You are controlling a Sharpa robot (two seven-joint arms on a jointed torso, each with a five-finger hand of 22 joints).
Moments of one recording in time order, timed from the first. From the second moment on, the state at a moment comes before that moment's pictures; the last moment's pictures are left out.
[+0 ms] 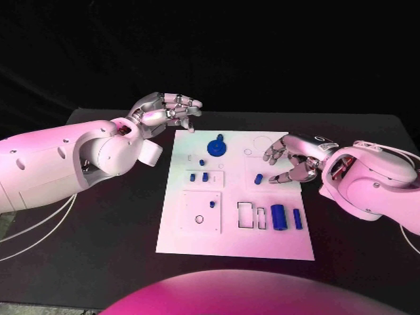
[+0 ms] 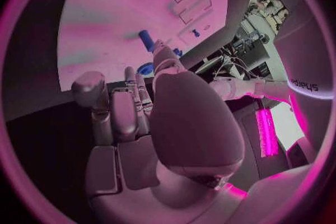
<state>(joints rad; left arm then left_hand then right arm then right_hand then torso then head) 1.19 -0.93 -0.03 1.55 -0.12 -0.14 0.33 1.33 -0.20 0.57 0.02 0.07 0.84 0.20 0.38 0.26 0.96 0.13 0.49 0.12 1.02 0.06 1.05 0.40 0.17 0.97 0.14 0.77 0.55 1.26 -0.96 -0.18 1.79 -1.49 -0.27 -0.25 1.53 -0.22 -0.02 0.28 0.27 0.97 0.16 0.10 0.35 1.01 0.10 0.20 0.07 1.46 0.02 1.31 1.03 0.11 1.30 0.12 1.06 1.09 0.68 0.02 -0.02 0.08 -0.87</state>
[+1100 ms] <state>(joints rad) 1.19 -0.93 -0.03 1.55 -0.12 -0.13 0.33 1.33 -0.20 0.57 0.02 0.07 0.84 0.20 0.38 0.26 0.96 0.13 0.49 0.12 1.02 0.06 1.05 0.40 0.17 0.97 0.14 0.77 0.55 1.20 -0.85 -0.19 1.71 -1.54 -0.24 -0.24 1.52 -0.24 0.43 0.28 0.27 1.07 0.14 0.12 0.32 1.19 0.07 0.18 0.06 1.46 0.00 1.34 1.05 0.11 1.35 0.09 1.15 1.19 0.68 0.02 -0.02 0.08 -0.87</state>
